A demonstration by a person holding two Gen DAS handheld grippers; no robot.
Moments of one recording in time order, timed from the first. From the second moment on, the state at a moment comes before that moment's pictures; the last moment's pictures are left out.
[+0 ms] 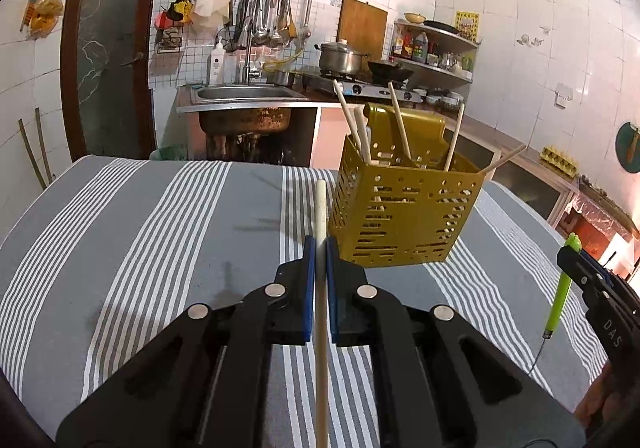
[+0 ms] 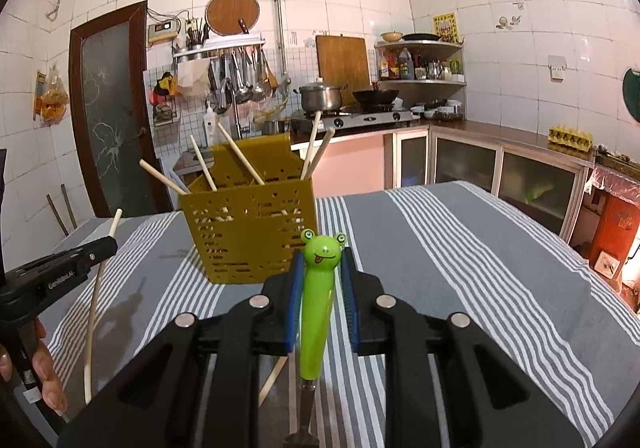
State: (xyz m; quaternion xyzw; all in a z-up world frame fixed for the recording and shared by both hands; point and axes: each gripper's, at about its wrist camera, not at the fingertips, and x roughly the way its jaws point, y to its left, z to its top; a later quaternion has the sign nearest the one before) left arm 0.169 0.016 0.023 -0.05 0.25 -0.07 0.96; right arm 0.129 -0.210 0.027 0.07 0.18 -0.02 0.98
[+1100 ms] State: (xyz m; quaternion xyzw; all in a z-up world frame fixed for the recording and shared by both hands) left arm 0.157 0.030 0.042 -0.06 0.21 -0.09 0.97; right arm 0.125 -0.203 0.061 0.05 0.13 -0.02 0.99
